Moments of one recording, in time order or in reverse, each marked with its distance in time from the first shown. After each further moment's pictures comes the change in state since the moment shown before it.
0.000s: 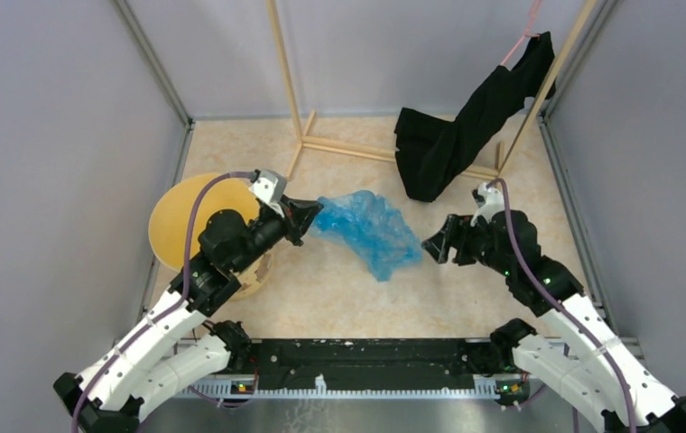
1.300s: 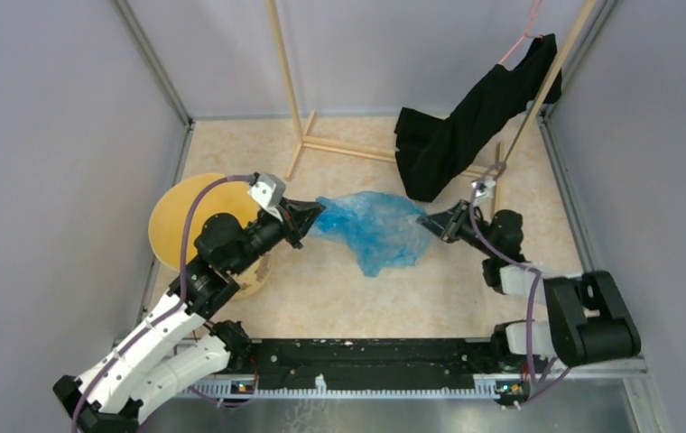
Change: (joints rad) left arm 0.000 -0.009 -0.015 0.050 0.126 0.023; right arm -0.287 0.736 -0.343 1.493 -0.564 0.271
